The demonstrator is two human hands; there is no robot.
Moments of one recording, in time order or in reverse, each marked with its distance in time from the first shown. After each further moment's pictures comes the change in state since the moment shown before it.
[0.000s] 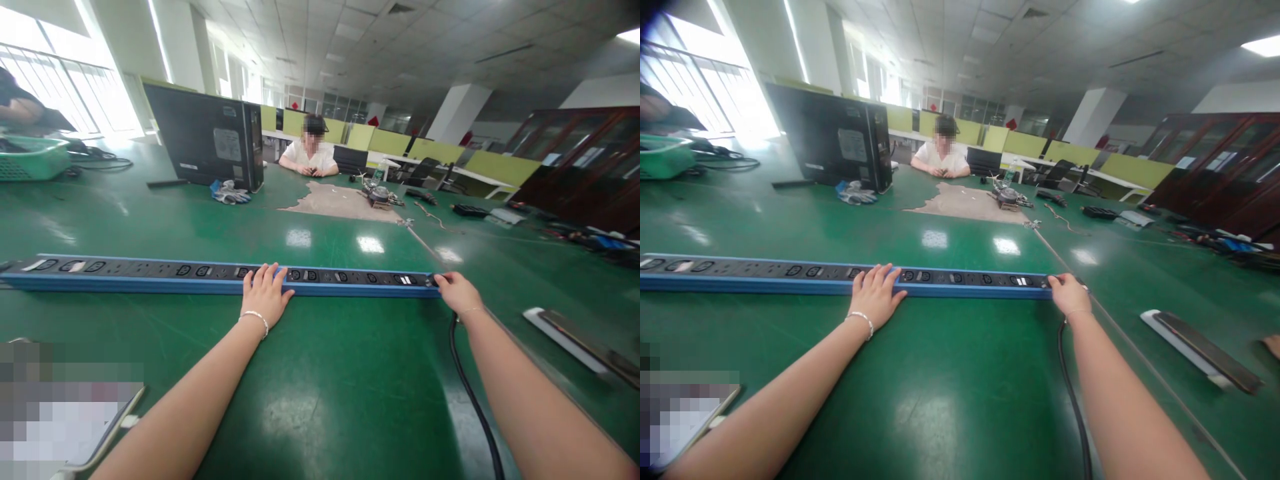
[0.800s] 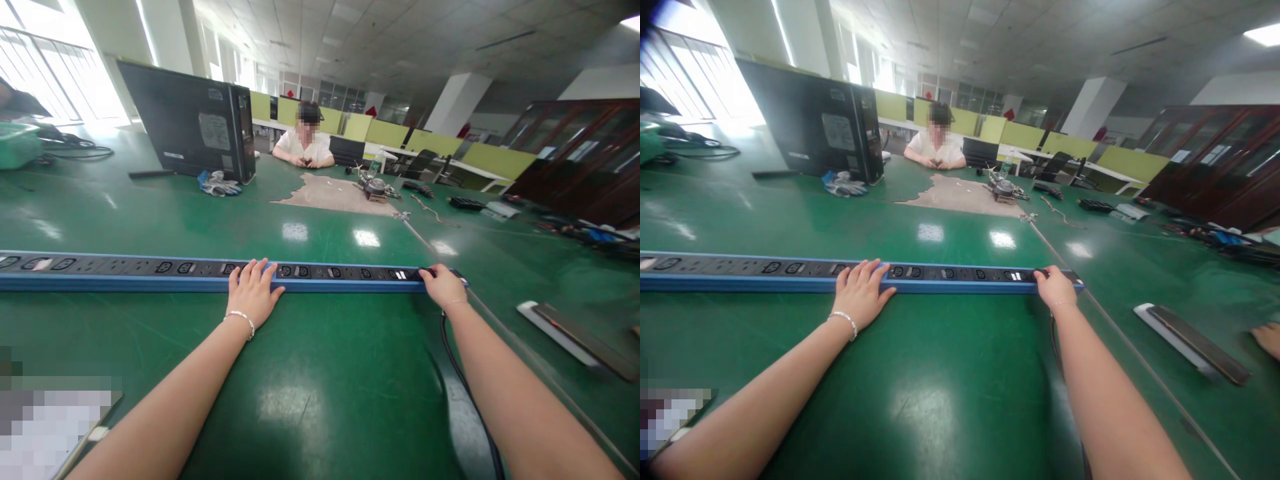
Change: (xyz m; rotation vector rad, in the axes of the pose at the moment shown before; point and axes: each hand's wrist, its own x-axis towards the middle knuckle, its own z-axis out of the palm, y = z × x) left_hand 0.000 0.000 -0.001 0.016 -0.008 -0.012; right_hand 0.004 -0.009 0.012 -0.124 0.010 -0.052
